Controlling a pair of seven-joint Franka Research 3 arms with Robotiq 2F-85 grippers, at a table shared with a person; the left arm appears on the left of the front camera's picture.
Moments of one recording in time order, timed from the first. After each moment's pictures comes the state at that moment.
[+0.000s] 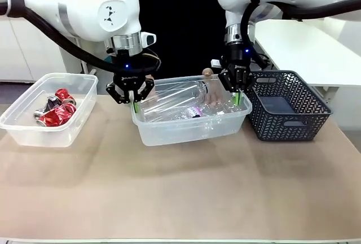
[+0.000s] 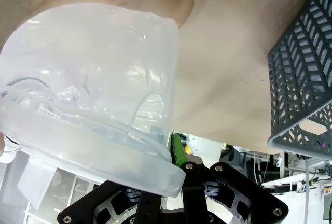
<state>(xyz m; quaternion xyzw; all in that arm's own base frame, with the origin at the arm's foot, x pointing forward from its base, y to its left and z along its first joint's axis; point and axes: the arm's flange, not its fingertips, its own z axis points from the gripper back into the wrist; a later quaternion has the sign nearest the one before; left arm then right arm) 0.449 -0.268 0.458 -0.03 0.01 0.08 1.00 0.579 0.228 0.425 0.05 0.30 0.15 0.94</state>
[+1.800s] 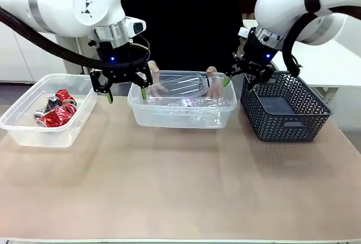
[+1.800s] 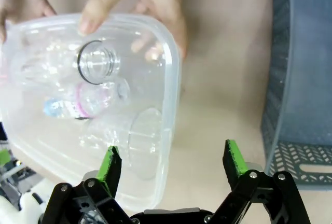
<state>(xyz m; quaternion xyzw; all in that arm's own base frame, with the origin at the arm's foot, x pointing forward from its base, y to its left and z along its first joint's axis) 0.420 -0.247 0.493 -0.06 -0.05 0.03 1.00 0.507 0.178 0.468 0.15 -0.07 0.04 0.98</state>
